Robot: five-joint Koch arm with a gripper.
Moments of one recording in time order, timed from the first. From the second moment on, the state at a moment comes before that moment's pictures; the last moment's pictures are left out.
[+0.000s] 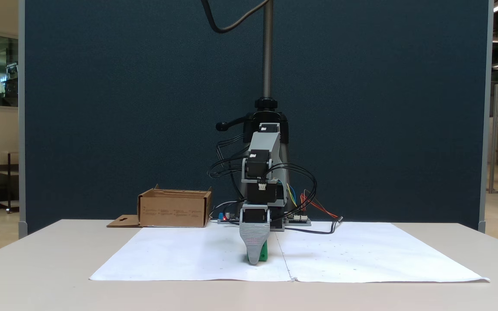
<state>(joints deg) 10.5 61.5 83.3 42.0 -7.8</state>
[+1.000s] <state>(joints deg) 11.5 64.7 85.9 38.9 -7.7</state>
